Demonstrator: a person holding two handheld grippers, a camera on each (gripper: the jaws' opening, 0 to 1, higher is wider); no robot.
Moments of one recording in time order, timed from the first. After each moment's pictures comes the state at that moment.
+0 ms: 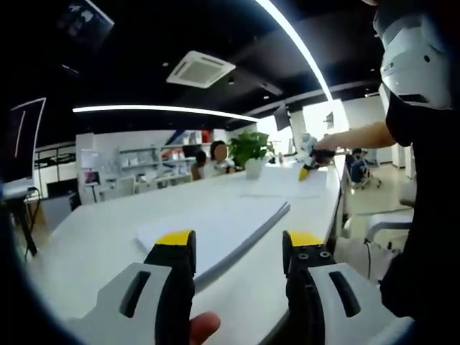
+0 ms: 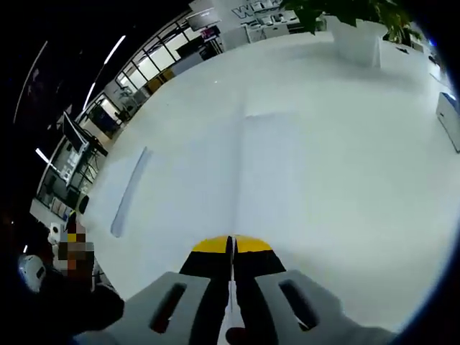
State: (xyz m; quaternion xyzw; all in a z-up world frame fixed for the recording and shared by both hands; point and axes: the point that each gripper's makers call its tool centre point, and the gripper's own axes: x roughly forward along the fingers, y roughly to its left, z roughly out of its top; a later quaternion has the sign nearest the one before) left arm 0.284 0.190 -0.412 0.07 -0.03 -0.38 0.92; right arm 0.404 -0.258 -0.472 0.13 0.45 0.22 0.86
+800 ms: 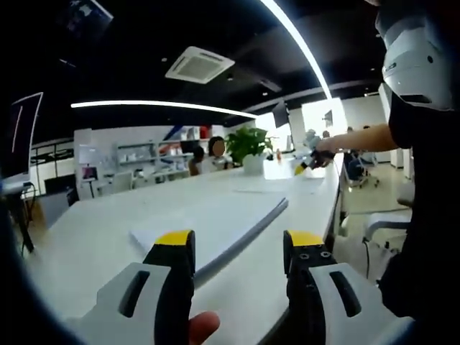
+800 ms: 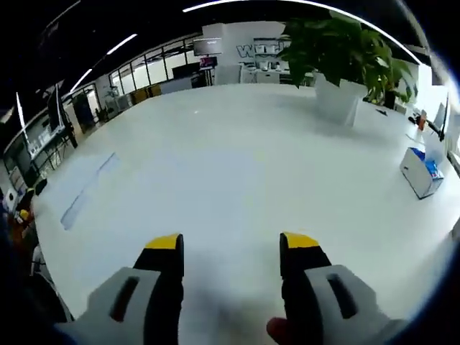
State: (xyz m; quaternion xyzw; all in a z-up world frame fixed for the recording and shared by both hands) left arm 0.285 0.186 -0.420 0.07 -0.01 -0.39 0.92; right arm 0.460 -0.351 -0.466 0.01 0.30 0.12 0.94
